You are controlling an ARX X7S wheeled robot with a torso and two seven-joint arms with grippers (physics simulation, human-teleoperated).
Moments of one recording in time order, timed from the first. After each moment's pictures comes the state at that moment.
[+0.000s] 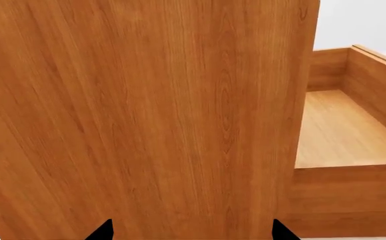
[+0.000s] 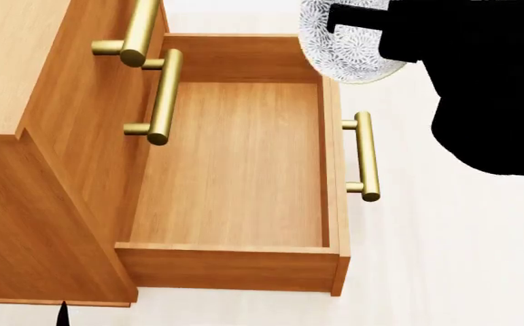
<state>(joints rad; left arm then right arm) 0.11 -0.45 0.33 0.76 -0.31 -0.47 -0.62 1.38 0.43 -0.20 0.09 1.31 1.22 0.93</state>
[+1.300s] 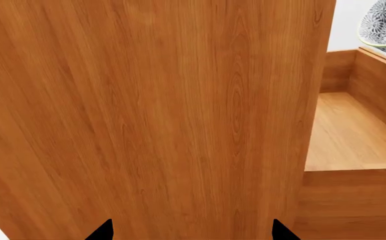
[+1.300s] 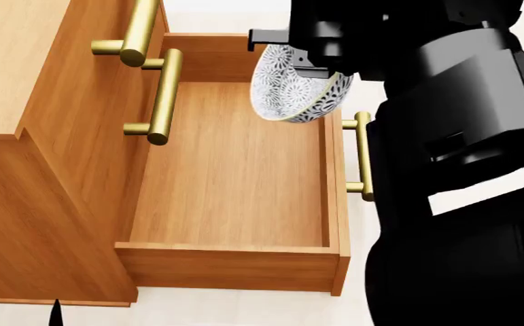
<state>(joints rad) 0.11 -0.47 0.31 0.76 -0.33 -0.46 -0.63 1.88 0.02 -0.79 1.28 1.27 1.08 0.71</state>
